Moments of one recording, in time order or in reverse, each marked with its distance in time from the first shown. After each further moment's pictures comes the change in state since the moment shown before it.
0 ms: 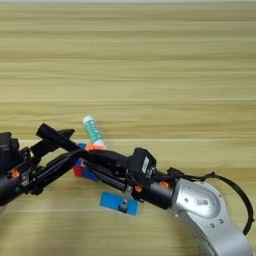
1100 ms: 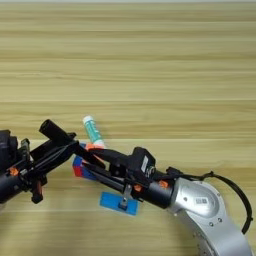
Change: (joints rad) left arm -0.018 0.000 0.009 0.009 -0.017 0.007 -0.018; right arm -0.008 0.000 0.007 0.010 0.010 0.000 -0.001
